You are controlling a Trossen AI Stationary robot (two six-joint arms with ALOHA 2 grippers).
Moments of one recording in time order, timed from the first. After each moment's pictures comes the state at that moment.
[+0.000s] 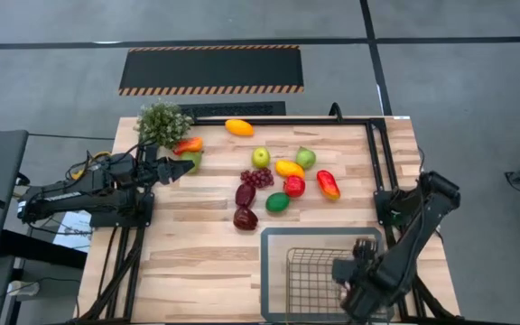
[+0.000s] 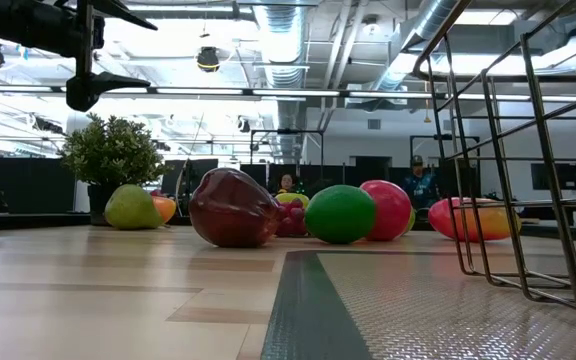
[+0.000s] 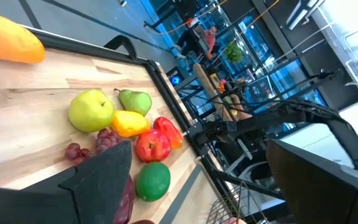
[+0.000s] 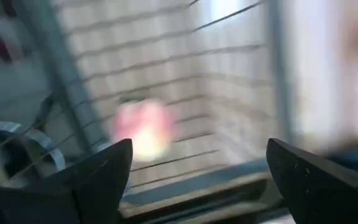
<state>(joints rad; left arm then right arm) 0.21 0.30 0.37 -0.17 -0.13 -0.98 0.85 1.78 1.75 -1.58 0.11 1.11</state>
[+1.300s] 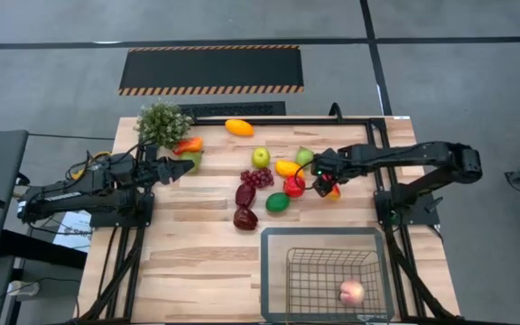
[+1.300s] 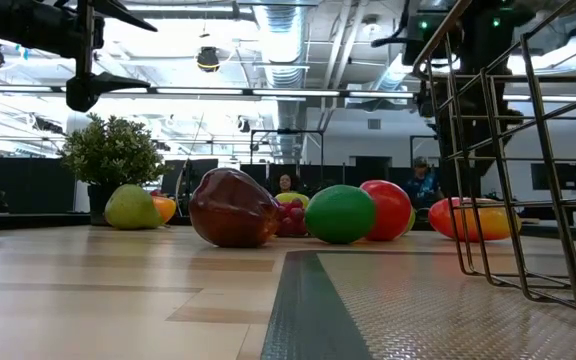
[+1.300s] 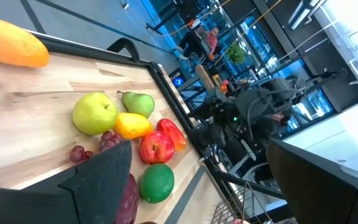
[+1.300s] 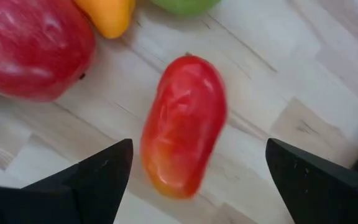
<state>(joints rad) 0.20 0.30 0.37 -0.17 -0.14 -0.96 -0.18 1.35 0.92 -1.00 0.26 0.75</state>
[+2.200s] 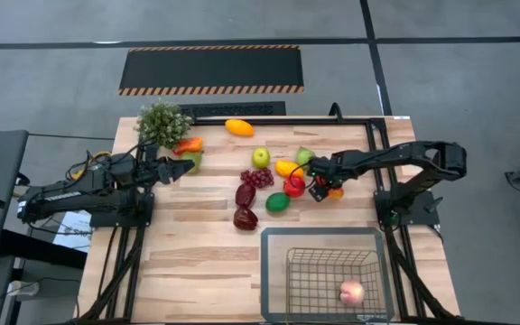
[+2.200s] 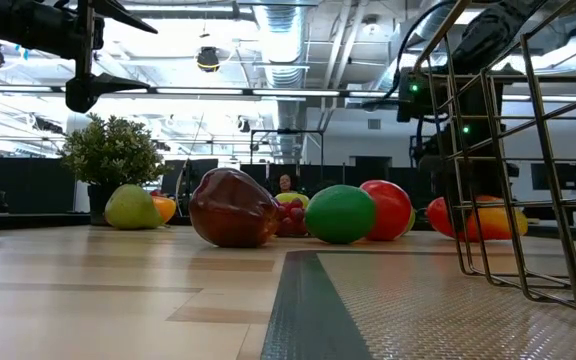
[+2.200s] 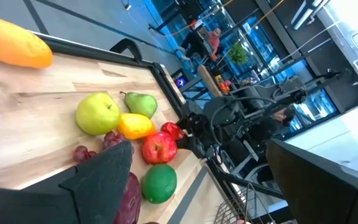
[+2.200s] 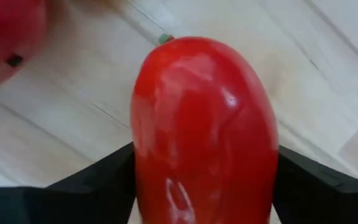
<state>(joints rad) 0.20 0.30 0.37 -0.18 -0.15 -0.96 -0.26 1.50 0.76 -0.71 0.12 0.66</state>
